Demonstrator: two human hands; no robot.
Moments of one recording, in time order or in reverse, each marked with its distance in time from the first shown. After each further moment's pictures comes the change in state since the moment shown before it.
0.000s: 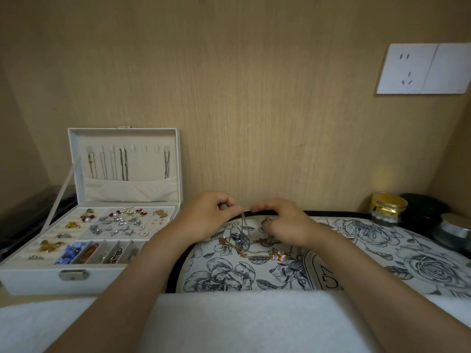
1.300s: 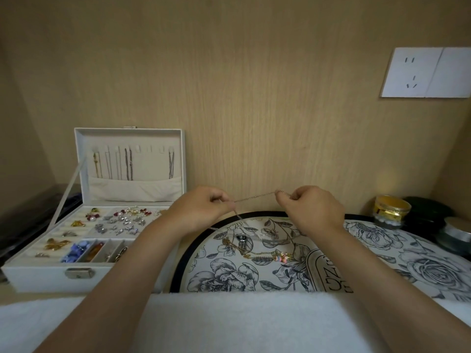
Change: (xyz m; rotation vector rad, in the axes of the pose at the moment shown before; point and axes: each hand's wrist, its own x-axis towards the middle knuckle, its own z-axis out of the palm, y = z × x) left_hand 0.000 -0.001 -0.023 0.026 -0.009 -0.078; right_hand -0.004 -0.003 -0.014 -0.216 0.624 0.206
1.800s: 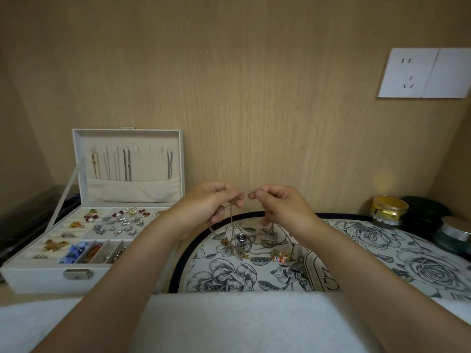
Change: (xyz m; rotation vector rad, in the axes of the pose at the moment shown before) left_hand -0.006 0.019 0.000 -0.520 -0.142 0.001; right_hand -0.013 -0.024 0.005 0.860 -0.469 -0.143
